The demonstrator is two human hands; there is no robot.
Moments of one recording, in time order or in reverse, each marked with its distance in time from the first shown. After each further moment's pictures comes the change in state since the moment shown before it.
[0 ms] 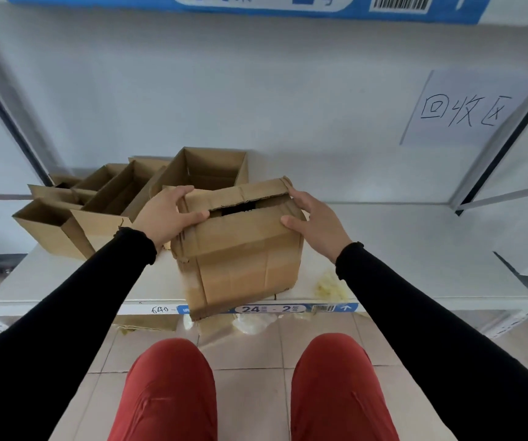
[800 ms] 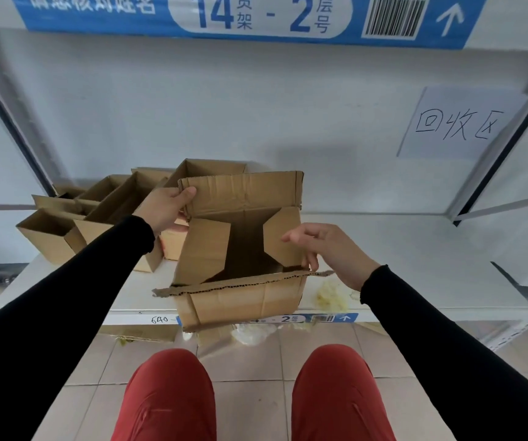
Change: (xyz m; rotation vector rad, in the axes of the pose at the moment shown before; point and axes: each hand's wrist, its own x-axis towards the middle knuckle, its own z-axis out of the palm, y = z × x) left_hand 0.017 0.017 -0.018 -0.529 -0.044 -0.164; right_hand -0.045 -0.019 -0.022 0.236 -0.205 0.038
